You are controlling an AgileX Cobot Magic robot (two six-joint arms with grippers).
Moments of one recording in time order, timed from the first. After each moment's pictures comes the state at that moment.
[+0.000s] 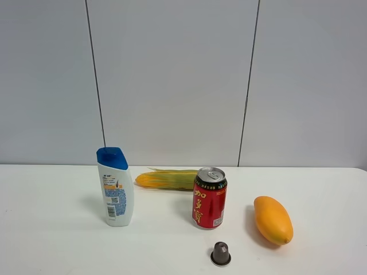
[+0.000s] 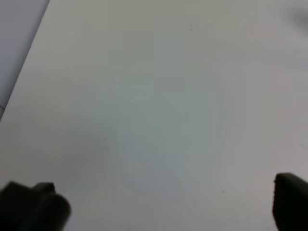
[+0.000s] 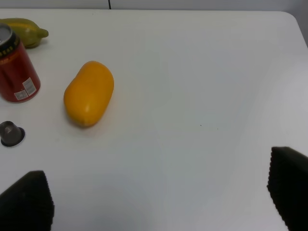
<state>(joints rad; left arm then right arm) 0.08 0.30 -0.69 0.12 1.22 -0.17 0.11 0.00 -0.50 -0.07 1.07 0.02</state>
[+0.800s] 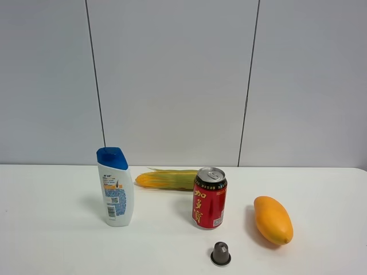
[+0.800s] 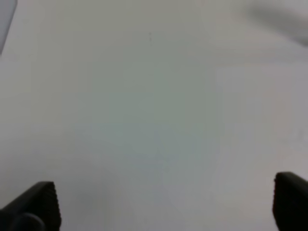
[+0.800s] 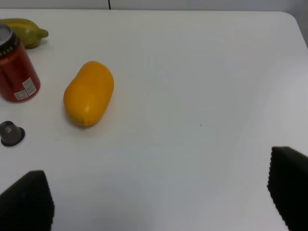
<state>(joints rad) 0.08 0.12 -0.52 0.02 1.10 0.01 0.11 0.00 -0.50 -0.07 1.07 0.02</state>
